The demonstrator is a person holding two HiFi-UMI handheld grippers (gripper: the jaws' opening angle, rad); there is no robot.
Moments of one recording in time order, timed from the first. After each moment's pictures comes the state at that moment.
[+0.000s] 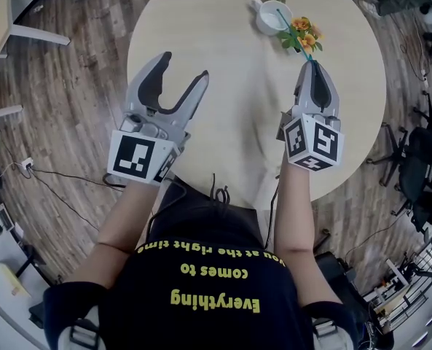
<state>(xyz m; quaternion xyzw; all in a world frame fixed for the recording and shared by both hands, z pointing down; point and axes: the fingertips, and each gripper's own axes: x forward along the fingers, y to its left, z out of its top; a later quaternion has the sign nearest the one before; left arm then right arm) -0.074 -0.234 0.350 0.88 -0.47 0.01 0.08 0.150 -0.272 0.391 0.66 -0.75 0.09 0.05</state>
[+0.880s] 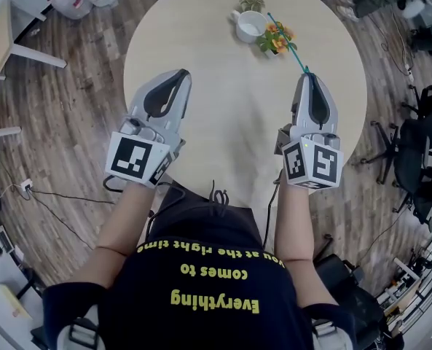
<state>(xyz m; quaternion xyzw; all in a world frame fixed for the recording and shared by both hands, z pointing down) -0.051 -0.198 0.317 0.90 -0.43 0.01 0.05 0.164 -0.204 0.309 0.66 -0.75 0.03 0.00</state>
